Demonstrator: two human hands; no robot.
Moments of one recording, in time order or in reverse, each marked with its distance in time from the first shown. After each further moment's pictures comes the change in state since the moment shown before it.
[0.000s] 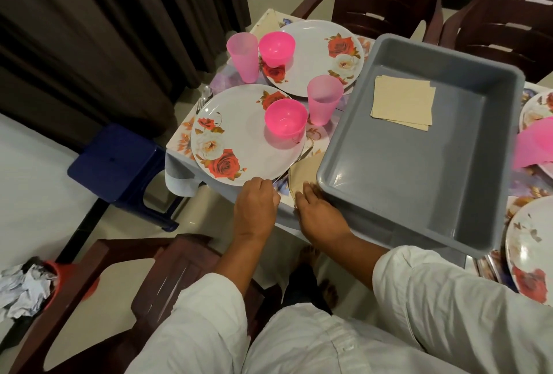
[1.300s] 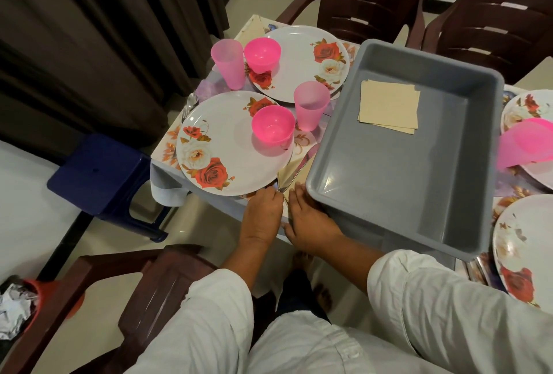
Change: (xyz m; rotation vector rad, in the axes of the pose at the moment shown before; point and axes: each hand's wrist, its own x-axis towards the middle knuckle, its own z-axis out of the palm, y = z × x) left_hand 0.002 0.008 0.055 -0.061 -0.278 0.119; right_hand 0.003 0.005 -0.001 -0.051 -0.050 -0.015
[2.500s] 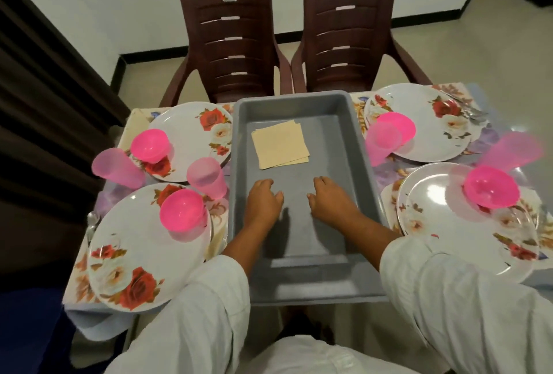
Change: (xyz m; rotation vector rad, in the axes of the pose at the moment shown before) left_hand 0.169 0.171 -0.005 -0.425 -0.356 -0.078; right_hand -0.042 0.194 -0.105 0.406 0.259 0.637
